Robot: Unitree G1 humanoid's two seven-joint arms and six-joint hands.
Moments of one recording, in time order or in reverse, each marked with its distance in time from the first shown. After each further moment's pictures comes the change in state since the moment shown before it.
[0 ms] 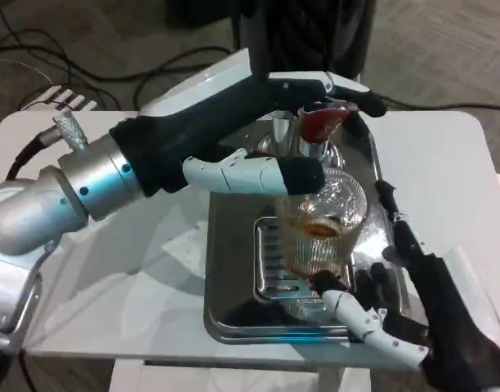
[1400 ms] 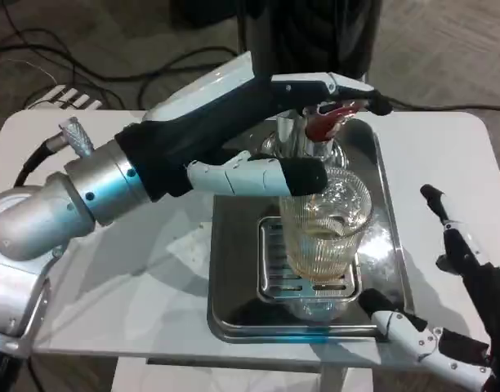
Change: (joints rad) left arm 0.010 -0.033 0.004 0.010 0.001 -0.009 0.003; right arm 0.142 -0.084 -0.140 -0.204 -0.029 0.024 0.127
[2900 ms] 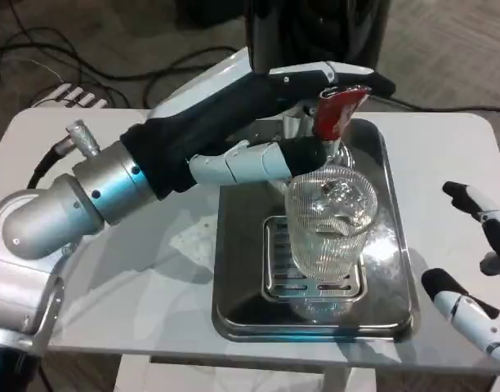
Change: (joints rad) left arm -0.011 -0.058 0.020 0.054 -0.033 0.005 -0.018; right arm 0.015 -0.152 -0.292 -0.188 0.084 0.045 0.287
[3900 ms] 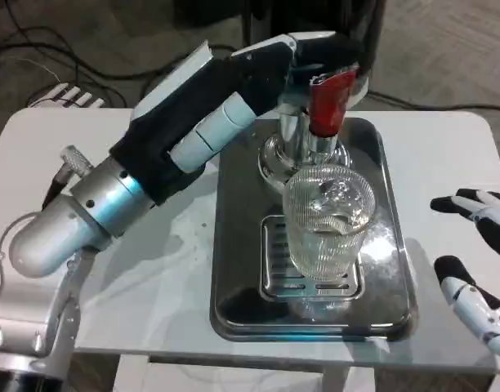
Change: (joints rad) left arm 0.062 -0.123 0.100 -0.041 -0.126 0.157 0.024; right arm -0.020 -0.039 0.029 -0.049 -0.205 0.008 0.033
